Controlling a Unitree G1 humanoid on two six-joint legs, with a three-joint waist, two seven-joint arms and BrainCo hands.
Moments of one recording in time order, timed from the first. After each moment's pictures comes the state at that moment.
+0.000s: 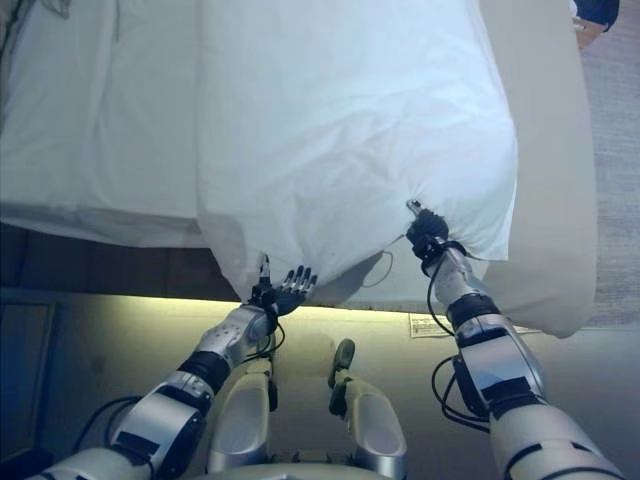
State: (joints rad) left arm -0.51 0.11 -0.28 0.89 -1.95 0.18 0.12; right arm -0.80 -0.37 0.23 1.06 1.15 0.00 0.17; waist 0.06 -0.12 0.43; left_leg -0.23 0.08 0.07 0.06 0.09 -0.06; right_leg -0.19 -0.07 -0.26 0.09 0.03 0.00
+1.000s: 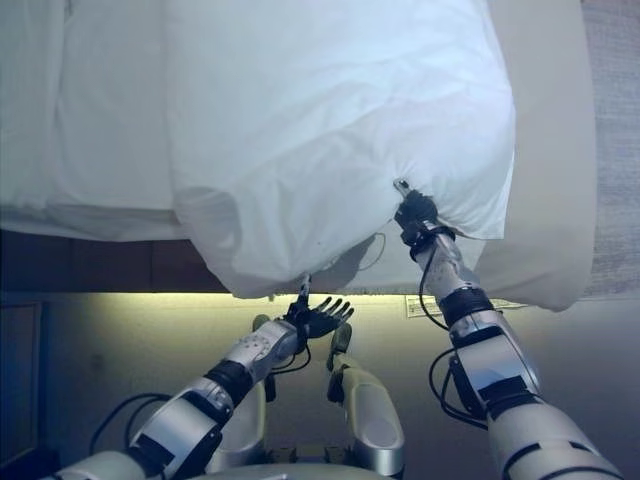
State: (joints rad) left arm -0.51 0.04 -0.46 0.88 -1.95 0.21 0.11; right arm -0.81 -0.36 0.27 0.91 1.17 -0.02 0.14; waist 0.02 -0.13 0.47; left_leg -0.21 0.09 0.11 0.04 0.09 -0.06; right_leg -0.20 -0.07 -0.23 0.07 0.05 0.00
